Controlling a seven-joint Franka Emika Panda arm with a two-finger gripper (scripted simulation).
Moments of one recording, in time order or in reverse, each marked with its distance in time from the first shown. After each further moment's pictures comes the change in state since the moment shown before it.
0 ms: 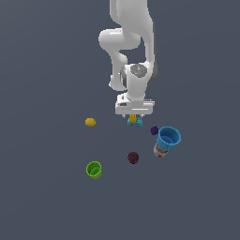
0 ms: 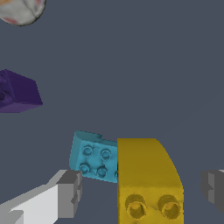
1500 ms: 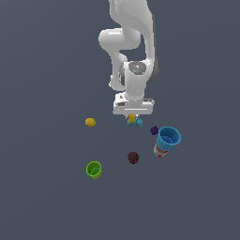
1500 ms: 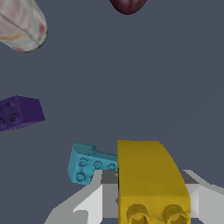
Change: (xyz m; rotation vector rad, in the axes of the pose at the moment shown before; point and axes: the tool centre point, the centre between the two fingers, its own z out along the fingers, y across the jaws) arm 0.020 0.010 -0.022 0.000 0.000 0.000
